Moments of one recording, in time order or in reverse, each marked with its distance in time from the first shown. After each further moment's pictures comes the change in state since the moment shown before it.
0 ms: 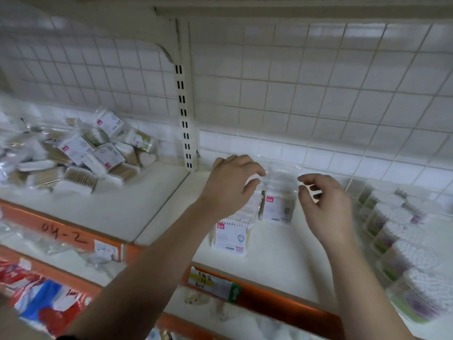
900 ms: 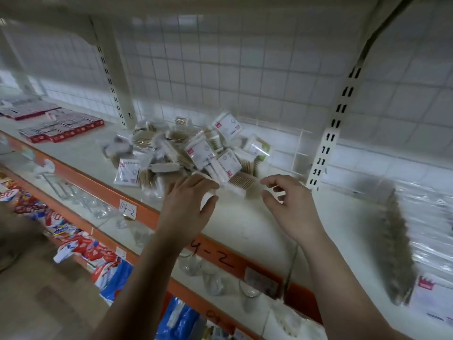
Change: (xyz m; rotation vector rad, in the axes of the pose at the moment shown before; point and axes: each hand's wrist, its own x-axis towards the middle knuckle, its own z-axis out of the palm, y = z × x) left_hand -0.187 -0.274 -0.164 0.236 0.115 -0.424; right_hand -0.033 -0.213 0.284 0.196 -0.473 -0.137
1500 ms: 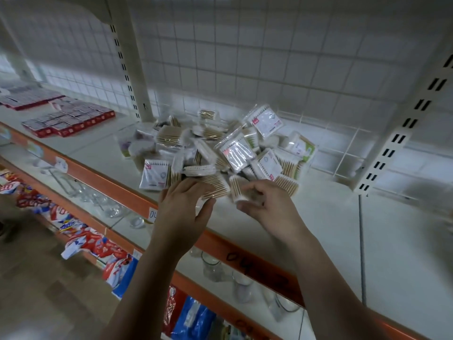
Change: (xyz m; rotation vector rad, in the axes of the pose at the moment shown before) left_hand 0.000 -0.109 -0.008 -0.105 0.058 -0.058; right_hand 0.047 -0.035 0.123 0.011 -0.236 0.053
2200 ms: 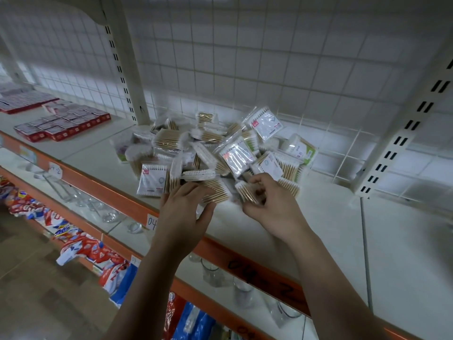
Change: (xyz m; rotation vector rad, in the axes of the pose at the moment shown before) left_hand 0.008 -0.010 0.010 -0.012 -0.020 0.007; right_hand 0.008 -0.006 -0.003 -0.050 0.023 0.118
